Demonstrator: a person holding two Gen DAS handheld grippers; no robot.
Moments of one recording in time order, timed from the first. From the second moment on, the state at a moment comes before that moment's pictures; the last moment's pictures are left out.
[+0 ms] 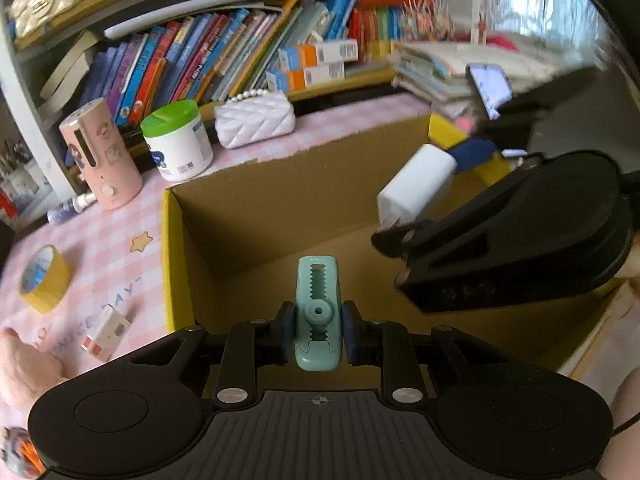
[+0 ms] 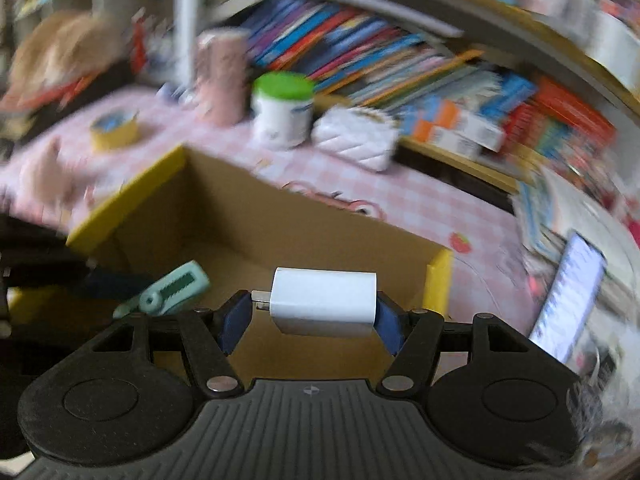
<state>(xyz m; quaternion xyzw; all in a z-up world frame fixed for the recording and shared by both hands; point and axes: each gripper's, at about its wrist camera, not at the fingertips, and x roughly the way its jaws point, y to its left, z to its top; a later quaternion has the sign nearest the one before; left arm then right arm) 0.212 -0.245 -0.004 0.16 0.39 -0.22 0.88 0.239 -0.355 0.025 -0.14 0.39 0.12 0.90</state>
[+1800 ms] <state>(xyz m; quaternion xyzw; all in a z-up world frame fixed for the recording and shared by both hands) 0.122 -0.179 0.044 0.11 0.27 -0.18 0.94 0.143 -0.362 0.074 0.00 0.29 -0.04 0.96</state>
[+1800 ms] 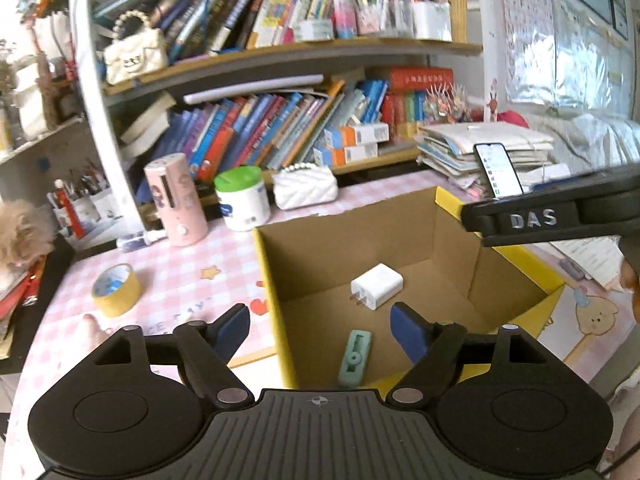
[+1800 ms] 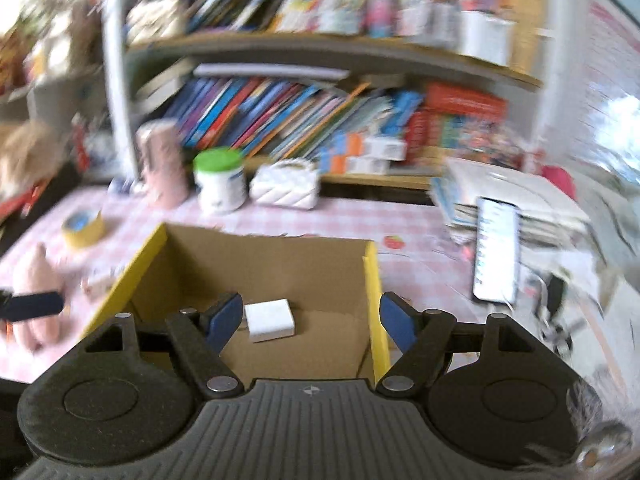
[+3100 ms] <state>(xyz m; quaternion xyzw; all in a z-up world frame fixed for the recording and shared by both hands) 0.016 -0.016 -0.028 0.09 0.41 -0.11 0.90 -0.009 -0.193 -0.021 0.03 0.41 -0.10 0.91</state>
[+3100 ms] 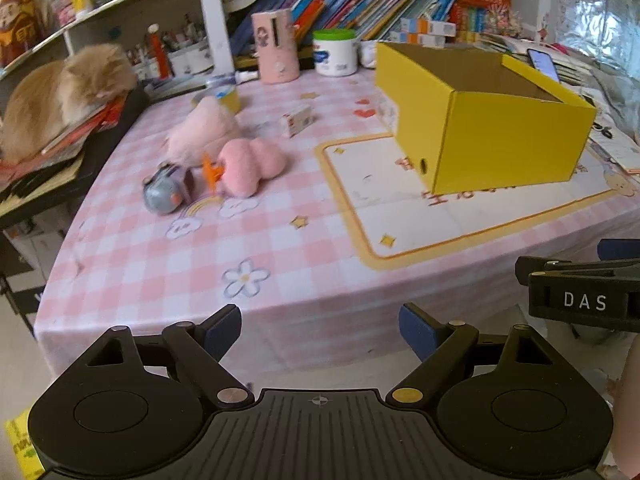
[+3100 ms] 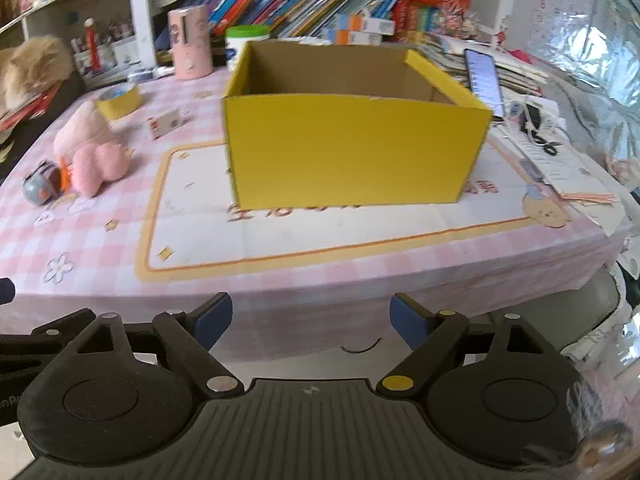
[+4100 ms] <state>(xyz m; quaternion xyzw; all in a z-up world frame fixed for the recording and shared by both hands) 0.005 0.089 -0.022 0.03 0.40 -0.03 0.91 0.001 -0.085 -0.013 -0.02 0.40 0.02 0.92</state>
